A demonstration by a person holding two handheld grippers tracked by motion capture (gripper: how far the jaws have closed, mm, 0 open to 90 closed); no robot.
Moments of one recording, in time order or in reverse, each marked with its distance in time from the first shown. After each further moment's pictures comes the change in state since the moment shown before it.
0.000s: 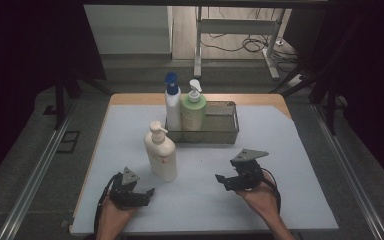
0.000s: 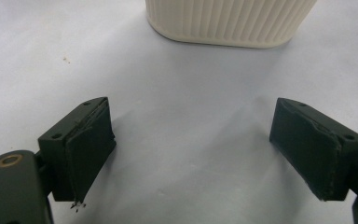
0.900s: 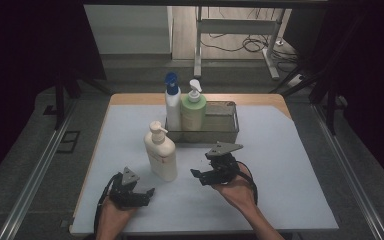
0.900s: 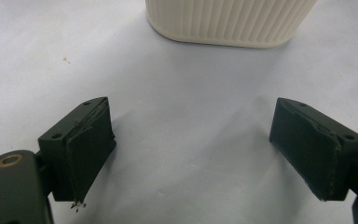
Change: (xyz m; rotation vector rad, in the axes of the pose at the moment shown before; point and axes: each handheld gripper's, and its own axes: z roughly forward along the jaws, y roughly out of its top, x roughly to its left) left arm 0.000 0.000 0.000 -0.002 0.000 0.001; right arm 0.041 0.047 0.029 -0.063 0.078 -0.071
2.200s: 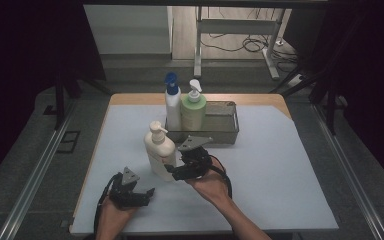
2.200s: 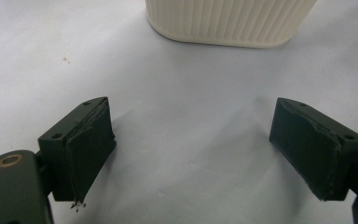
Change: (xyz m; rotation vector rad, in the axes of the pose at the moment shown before) left arm 0.000 0.000 0.000 0.001 0.000 0.000; right arm 0.038 0.047 0.040 -0.030 0.043 -0.045
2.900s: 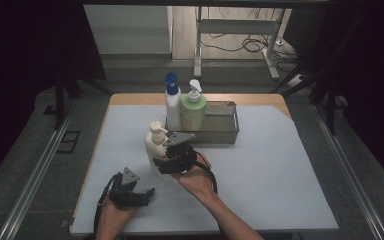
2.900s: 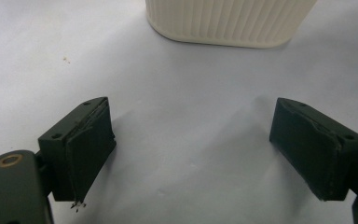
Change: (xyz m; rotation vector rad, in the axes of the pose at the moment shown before) left arm 0.000 0.000 0.000 0.000 0.000 0.001; right arm 0.009 0.016 0.039 0.002 -0.043 0.001
